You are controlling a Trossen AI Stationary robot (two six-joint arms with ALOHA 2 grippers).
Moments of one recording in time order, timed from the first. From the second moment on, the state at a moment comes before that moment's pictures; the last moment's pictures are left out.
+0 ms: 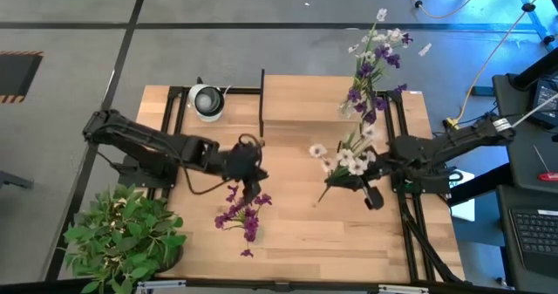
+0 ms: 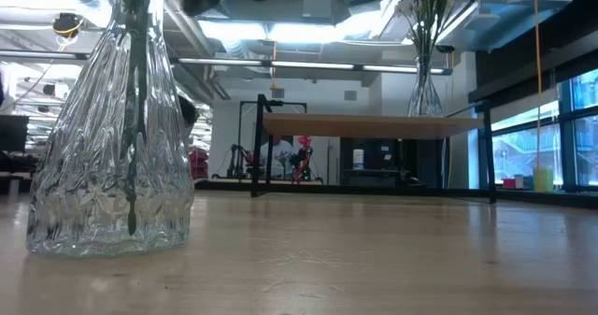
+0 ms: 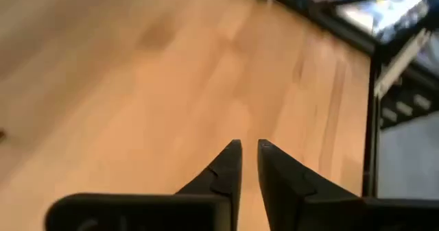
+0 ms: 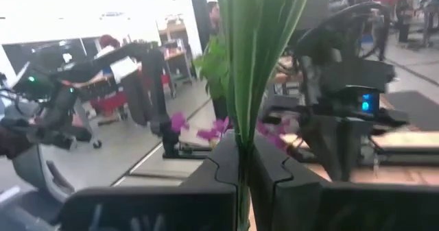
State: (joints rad) left arm -0.24 1.37 1.19 -0.53 -0.26 -0.69; right arm 0.31 0.99 0.74 0.35 -0.04 0.20
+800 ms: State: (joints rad) left arm -0.52 1.51 1.19 -0.86 -0.38 -1.31; right arm 0.52 1.37 0.75 0.96 0.11 -0.01
